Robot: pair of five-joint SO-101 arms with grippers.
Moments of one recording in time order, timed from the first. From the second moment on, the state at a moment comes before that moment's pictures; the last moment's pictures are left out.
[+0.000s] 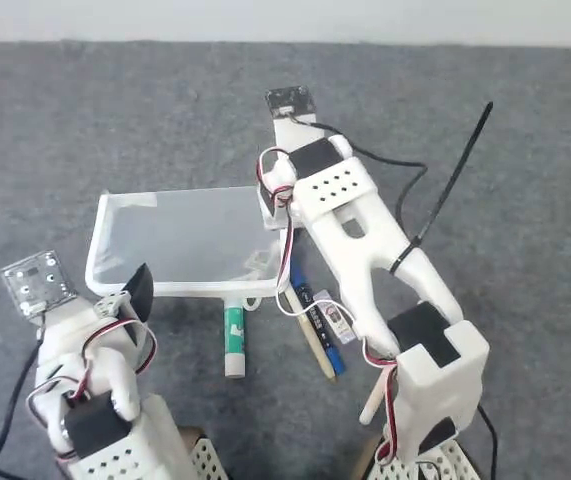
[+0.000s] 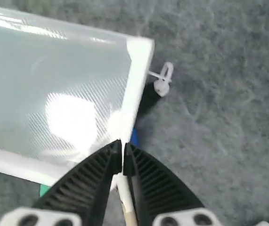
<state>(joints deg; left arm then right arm) -33.5 -102.1 83.1 71.9 5.9 -31.5 17.1 -11.7 79.2 -15.8</state>
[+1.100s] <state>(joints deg) -33.5 -102.1 83.1 71.9 5.9 -40.3 19.1 2.6 56.2 -22.6</state>
